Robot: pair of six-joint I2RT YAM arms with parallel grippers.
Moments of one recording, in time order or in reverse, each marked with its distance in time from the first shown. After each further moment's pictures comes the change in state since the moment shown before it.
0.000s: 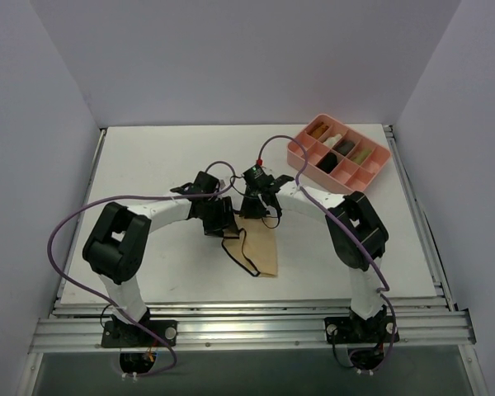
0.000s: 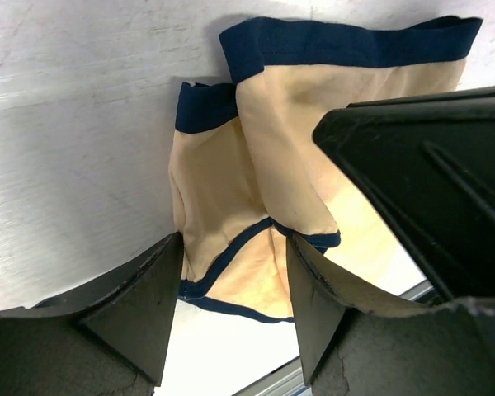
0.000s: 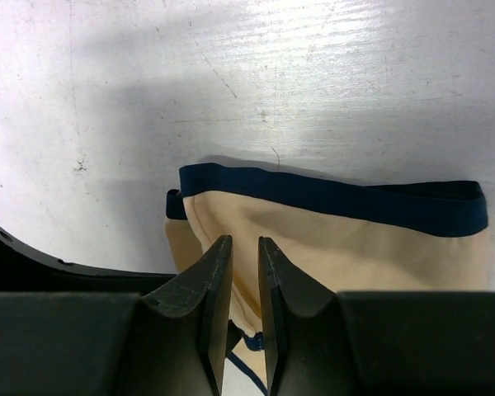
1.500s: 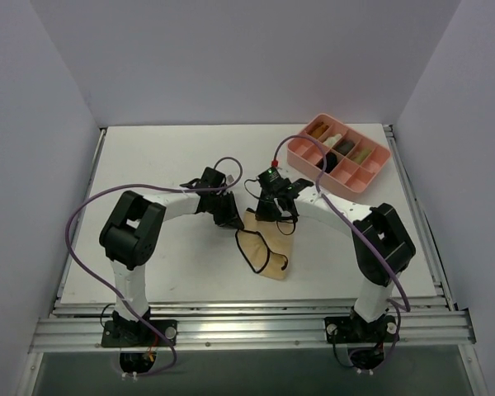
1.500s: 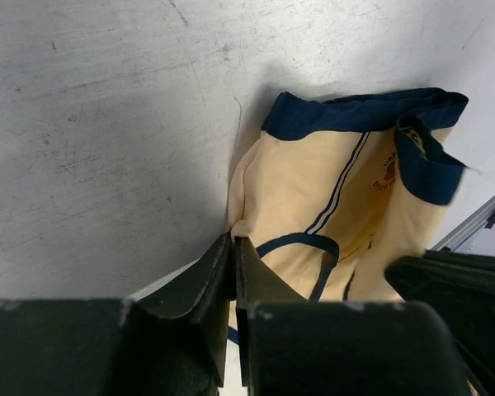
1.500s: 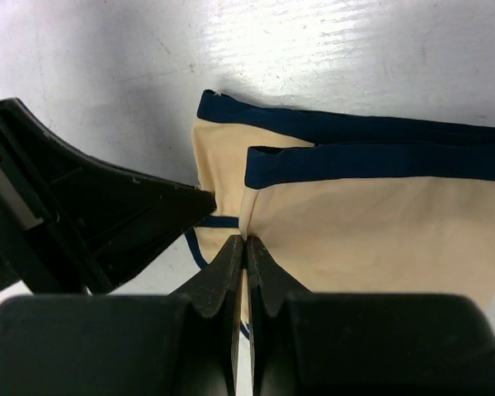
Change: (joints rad) left arm 0.002 0.158 0.102 0.110 0.119 -0.043; right arm -0.020 -0.227 -0.169 -0.058 0.056 -0.024
